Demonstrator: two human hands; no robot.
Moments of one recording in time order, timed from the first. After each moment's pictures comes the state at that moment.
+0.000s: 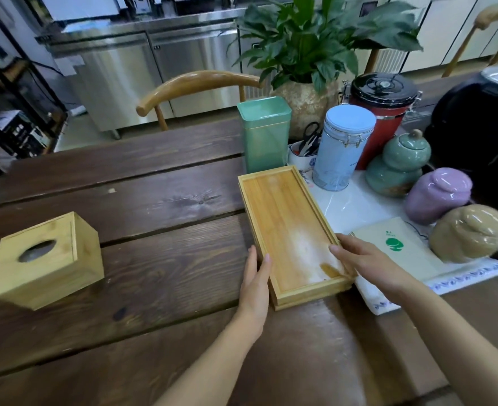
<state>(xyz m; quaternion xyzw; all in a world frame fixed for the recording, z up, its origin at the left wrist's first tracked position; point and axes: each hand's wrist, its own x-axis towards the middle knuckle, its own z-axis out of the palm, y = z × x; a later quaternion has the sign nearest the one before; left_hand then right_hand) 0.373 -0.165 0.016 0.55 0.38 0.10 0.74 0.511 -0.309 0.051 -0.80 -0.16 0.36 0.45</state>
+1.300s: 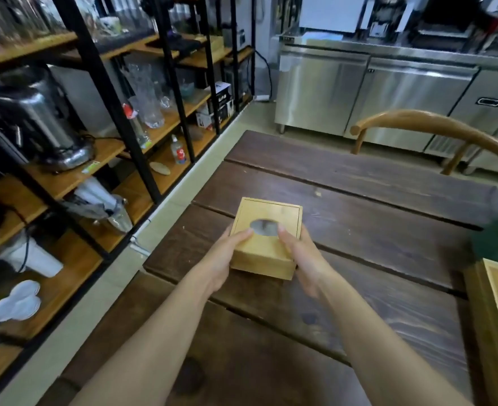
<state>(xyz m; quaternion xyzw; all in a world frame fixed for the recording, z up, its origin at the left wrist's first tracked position) 0.114 0.128 0.047 0.45 0.48 0.27 0.70 0.261 0.069 0.059 -0.63 -0.25 0.56 0.47</state>
